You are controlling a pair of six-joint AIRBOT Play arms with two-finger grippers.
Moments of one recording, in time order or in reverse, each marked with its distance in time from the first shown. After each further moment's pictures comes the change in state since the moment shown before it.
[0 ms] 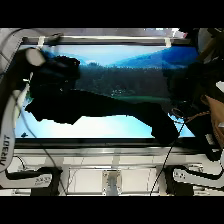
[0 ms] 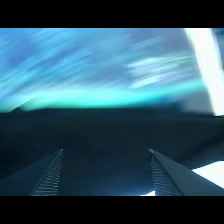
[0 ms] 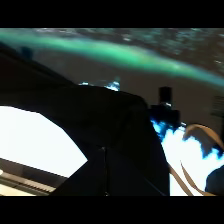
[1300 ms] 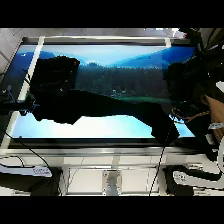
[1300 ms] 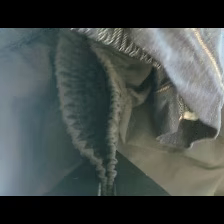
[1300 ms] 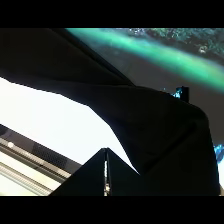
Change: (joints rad) left arm 0.696 -0.132 -0.470 -0.508 0.127 0.343; right arm 0.208 -0.007 0.000 0.028 -0.005 0.058
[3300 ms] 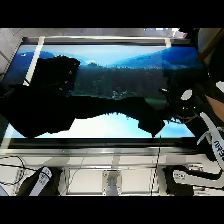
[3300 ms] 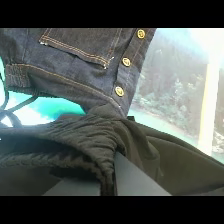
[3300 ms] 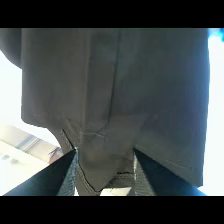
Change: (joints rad) left arm 0.013 0.651 0.001 0.128 -0.056 -0.055; right arm -0.069 -0.006 -0.859 -0.024 -0.419 -0.267
